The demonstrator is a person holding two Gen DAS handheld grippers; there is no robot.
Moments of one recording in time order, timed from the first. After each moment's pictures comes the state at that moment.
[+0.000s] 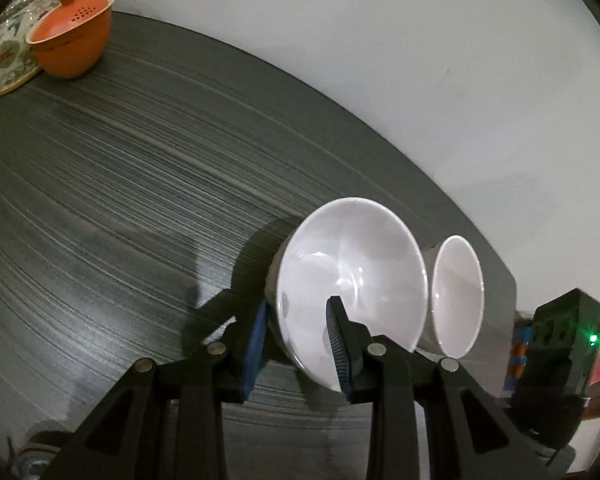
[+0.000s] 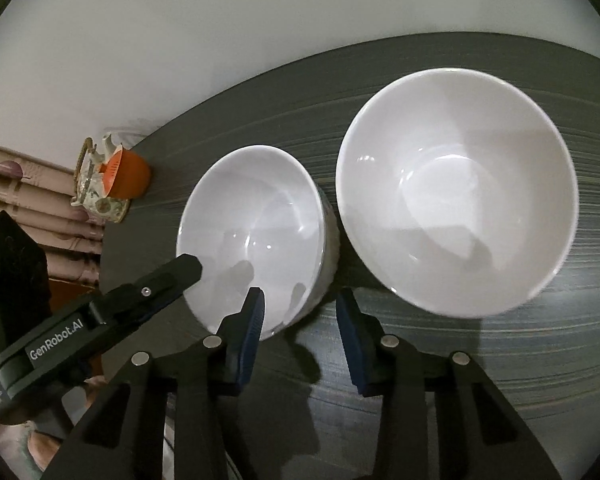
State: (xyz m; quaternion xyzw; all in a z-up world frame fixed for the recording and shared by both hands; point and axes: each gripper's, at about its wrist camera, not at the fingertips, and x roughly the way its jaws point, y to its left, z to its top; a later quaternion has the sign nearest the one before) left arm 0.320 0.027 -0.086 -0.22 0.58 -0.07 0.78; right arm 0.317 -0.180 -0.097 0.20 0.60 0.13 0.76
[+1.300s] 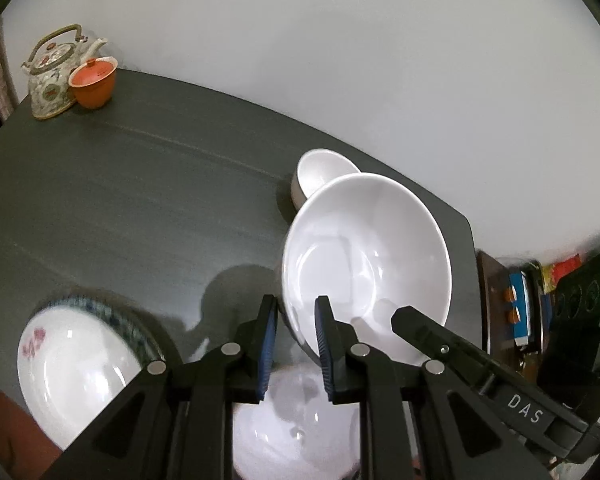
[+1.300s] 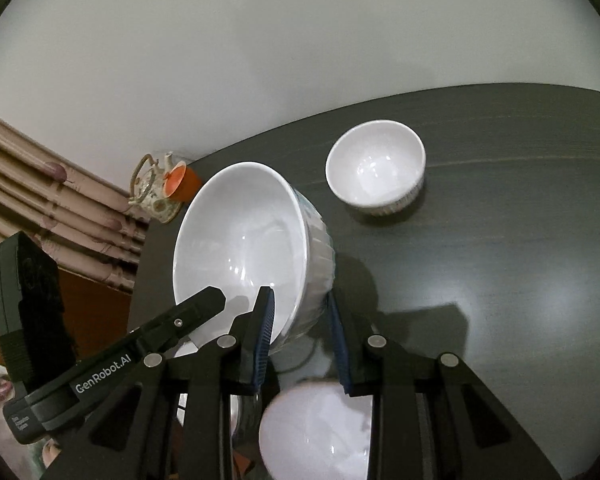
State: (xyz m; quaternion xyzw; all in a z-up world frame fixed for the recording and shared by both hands) left arm 0.139 -0.039 0.039 -0.16 0.54 -0.12 0.82; right arm 0.175 -0.231 0.019 0.21 0.52 0.13 0.82
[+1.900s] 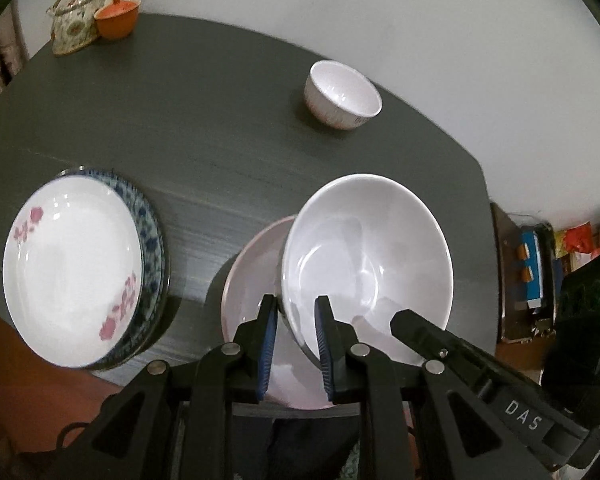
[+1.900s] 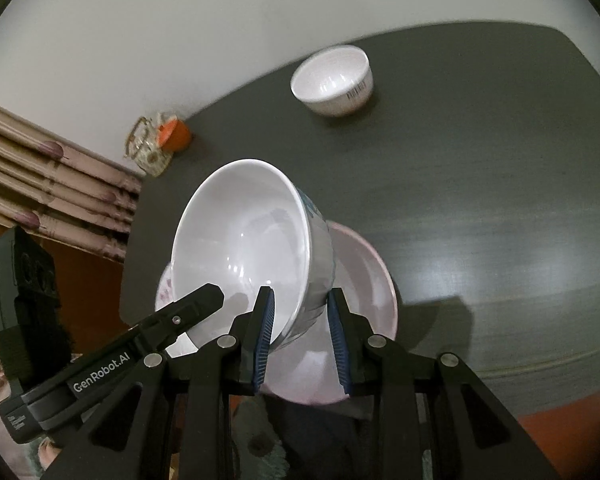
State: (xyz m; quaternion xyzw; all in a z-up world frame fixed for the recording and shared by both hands) left arm 0.045 -0.052 -0.012 -0.14 0.59 -0.10 0.79; right arm 0.064 -0.243 -0.012 0.22 0.56 0.11 0.79
